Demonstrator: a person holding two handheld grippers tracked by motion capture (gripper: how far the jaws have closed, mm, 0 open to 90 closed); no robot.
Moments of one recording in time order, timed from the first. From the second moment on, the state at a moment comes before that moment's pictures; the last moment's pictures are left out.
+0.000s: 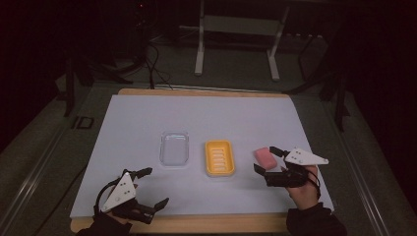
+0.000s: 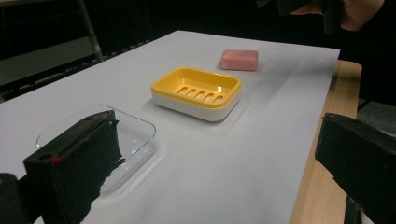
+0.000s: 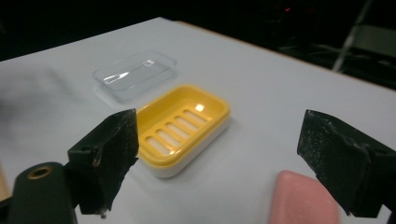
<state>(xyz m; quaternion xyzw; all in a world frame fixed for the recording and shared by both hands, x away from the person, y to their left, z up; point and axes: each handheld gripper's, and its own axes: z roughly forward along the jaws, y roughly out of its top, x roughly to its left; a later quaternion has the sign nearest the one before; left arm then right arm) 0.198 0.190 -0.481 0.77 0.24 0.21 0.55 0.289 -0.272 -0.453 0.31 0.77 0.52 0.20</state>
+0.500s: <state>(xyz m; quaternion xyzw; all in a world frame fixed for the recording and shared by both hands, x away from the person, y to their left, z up) 0.196 0.191 -0.480 0.77 0.24 0.22 0.55 0.294 -0.274 -0.452 0.37 0.79 0.45 0.21</state>
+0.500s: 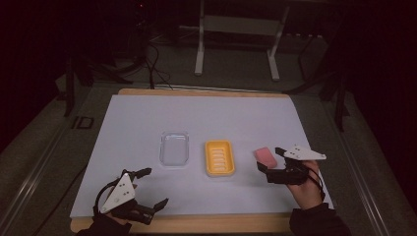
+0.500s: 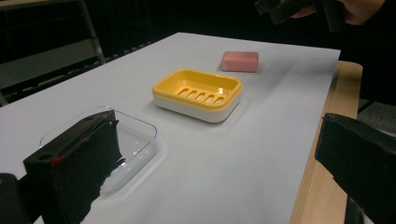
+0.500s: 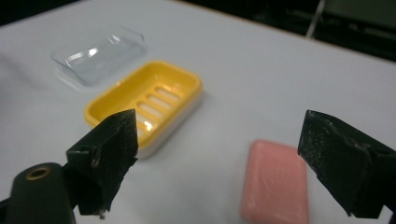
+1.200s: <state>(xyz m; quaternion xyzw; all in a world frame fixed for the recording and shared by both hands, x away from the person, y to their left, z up) 0.196 0.190 -0.481 0.77 0.23 0.22 0.55 0.300 -0.283 -0.446 0.42 0.83 0.34 0.14</state>
